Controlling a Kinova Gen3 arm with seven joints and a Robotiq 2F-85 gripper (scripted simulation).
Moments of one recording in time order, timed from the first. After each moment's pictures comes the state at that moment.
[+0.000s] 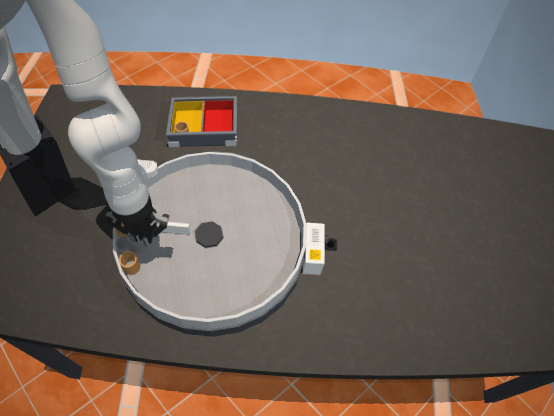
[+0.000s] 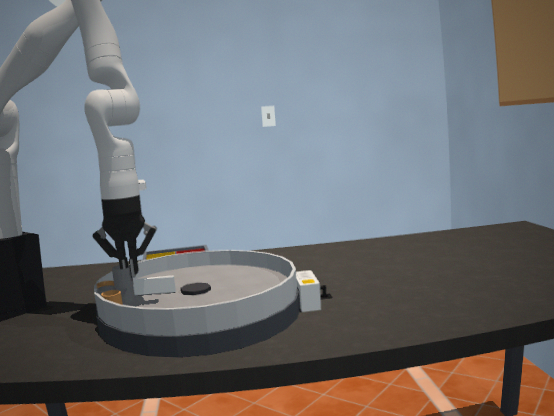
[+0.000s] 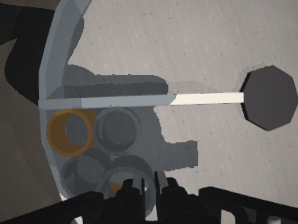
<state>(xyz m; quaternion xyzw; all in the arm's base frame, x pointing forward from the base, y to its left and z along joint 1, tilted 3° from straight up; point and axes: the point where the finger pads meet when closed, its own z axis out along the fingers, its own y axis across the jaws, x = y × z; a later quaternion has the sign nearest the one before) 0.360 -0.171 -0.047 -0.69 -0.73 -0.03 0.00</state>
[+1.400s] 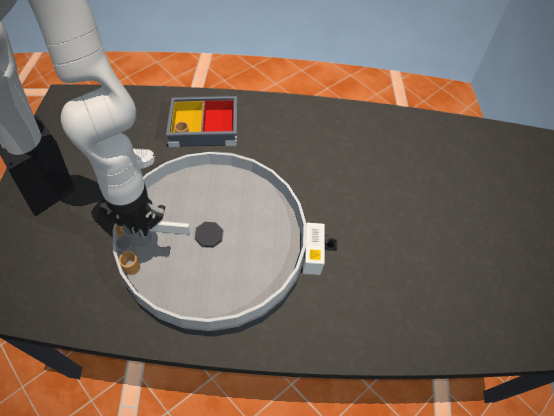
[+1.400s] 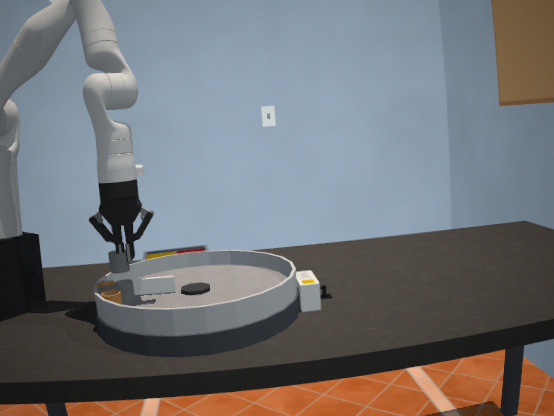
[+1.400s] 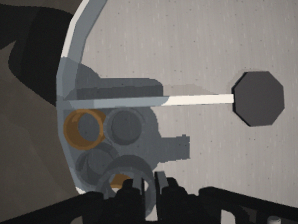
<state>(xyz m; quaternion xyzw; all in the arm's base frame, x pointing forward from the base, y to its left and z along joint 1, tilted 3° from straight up) 0.356 -0.173 -0.017 -0.69 -0.73 -0.03 0.01</state>
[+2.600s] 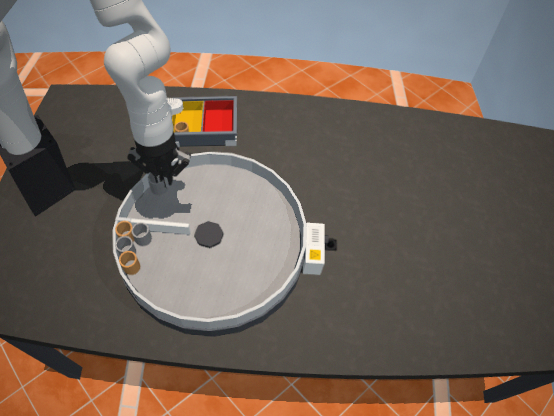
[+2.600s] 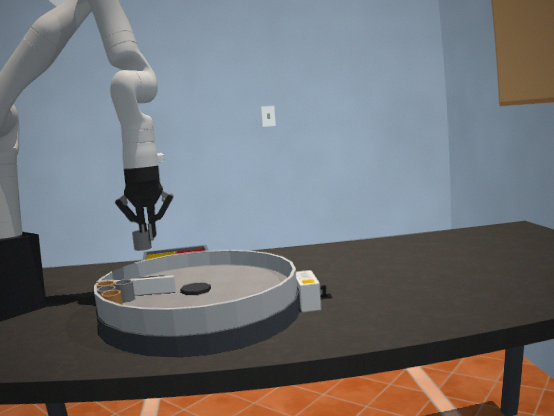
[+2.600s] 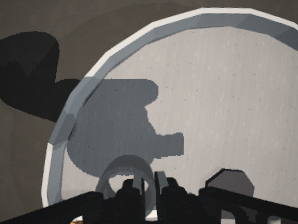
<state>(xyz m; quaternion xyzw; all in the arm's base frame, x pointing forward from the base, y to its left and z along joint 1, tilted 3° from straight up) 0.379 -0.056 0.006 -0.70 -0.72 -0.03 0.00</state>
